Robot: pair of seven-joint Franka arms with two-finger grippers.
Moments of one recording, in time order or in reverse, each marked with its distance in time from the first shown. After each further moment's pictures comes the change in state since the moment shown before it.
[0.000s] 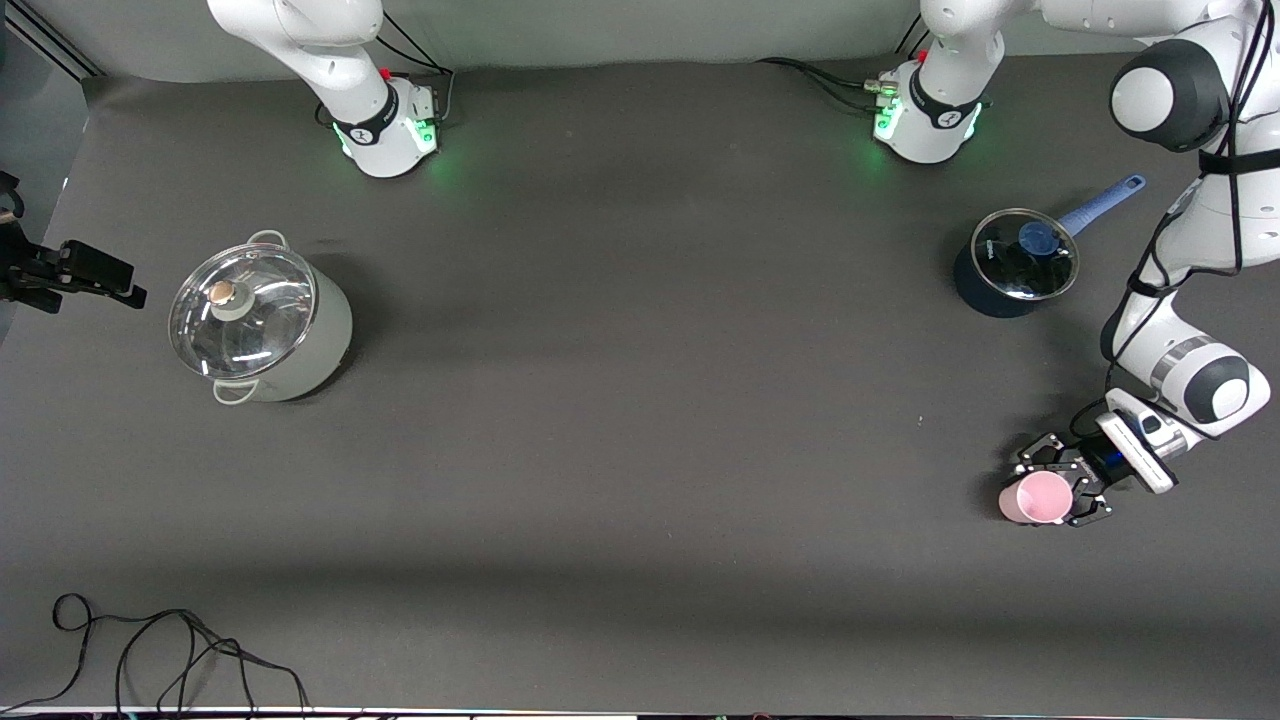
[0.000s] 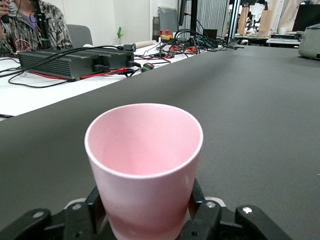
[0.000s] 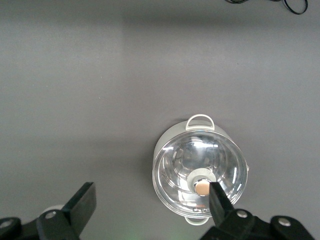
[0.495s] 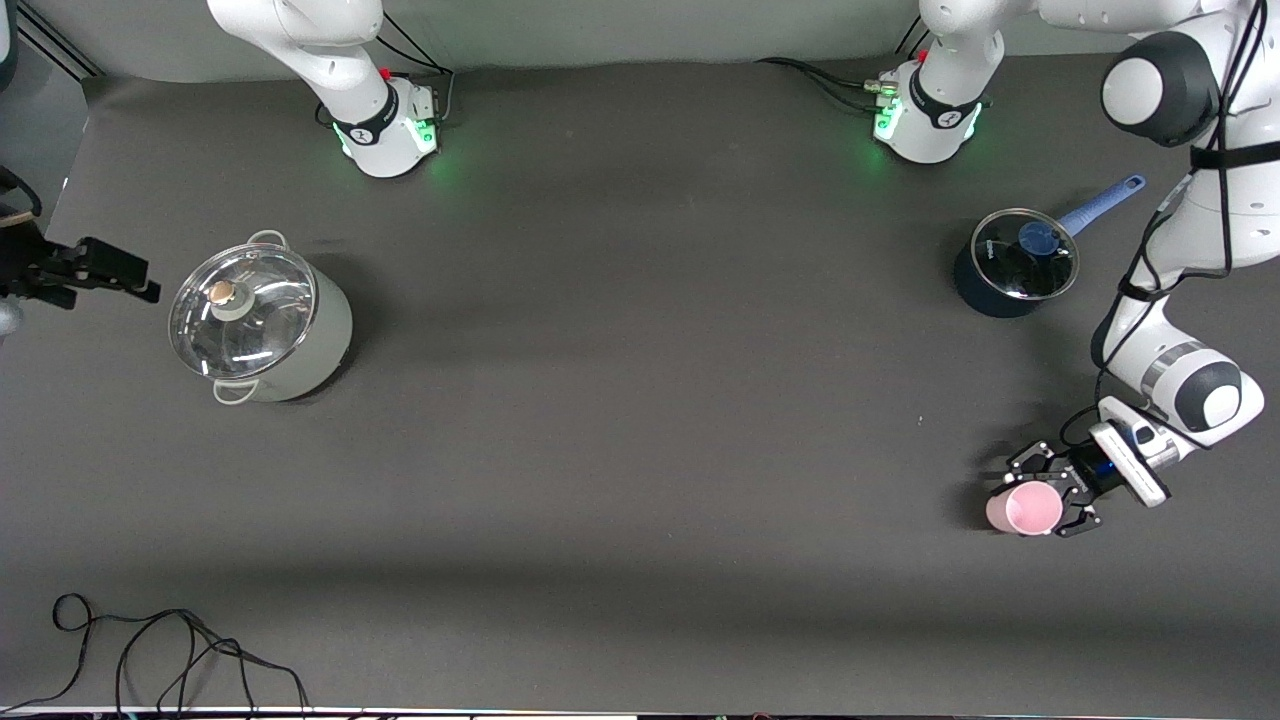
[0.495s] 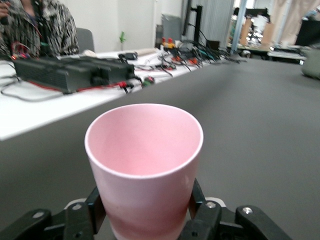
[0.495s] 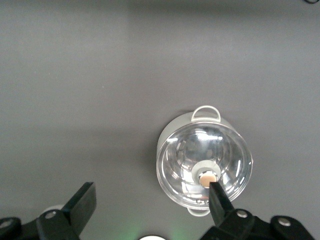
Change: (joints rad) left arm -0.077 -0.080 -0.029 -0.039 -0.089 0.063 -0.096; right arm 0.014 0.005 0.012 0.004 0.000 -0.046 -0.002
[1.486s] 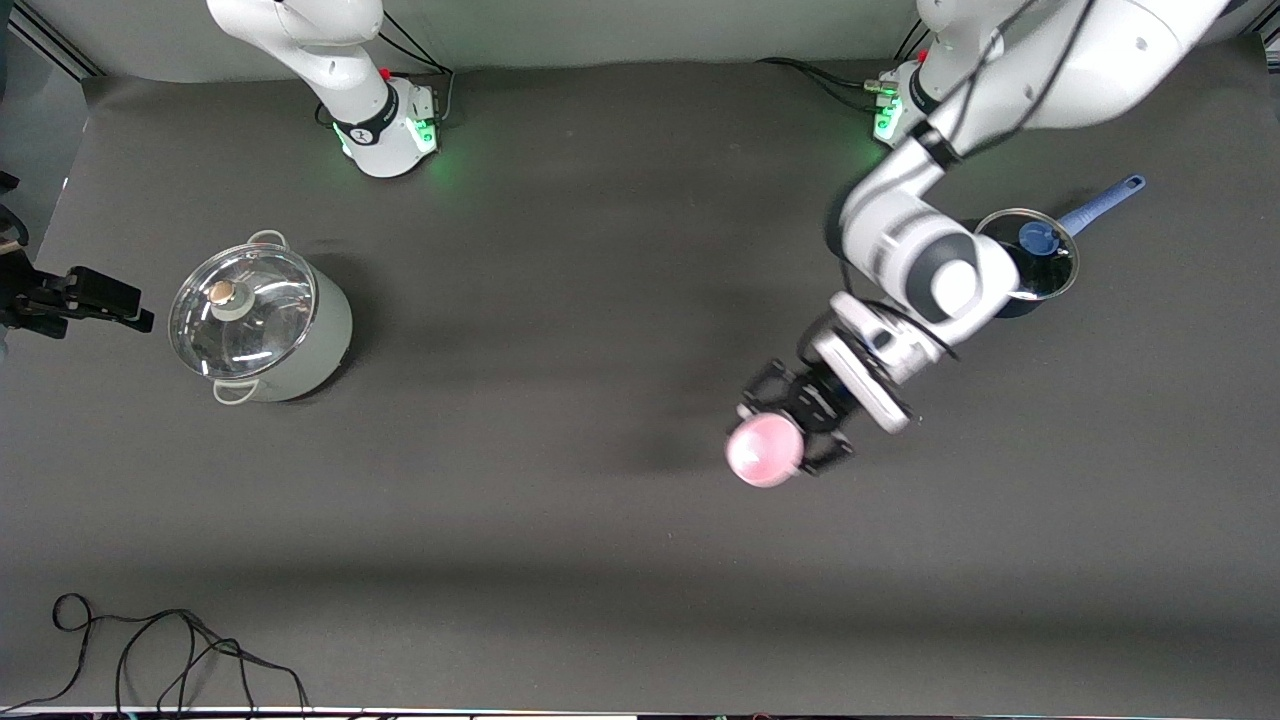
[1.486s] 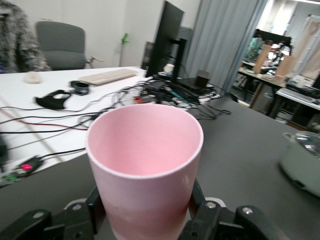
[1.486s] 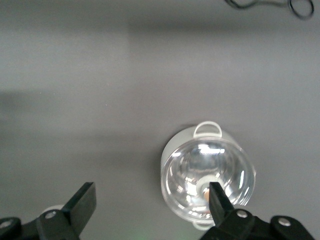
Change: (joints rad) left arm -0.069 -0.349 -0.904 -0.224 -0.532 0.967 -0.017; right arm 0.014 0.102 -0.002 0.141 0.002 -0.020 0.095
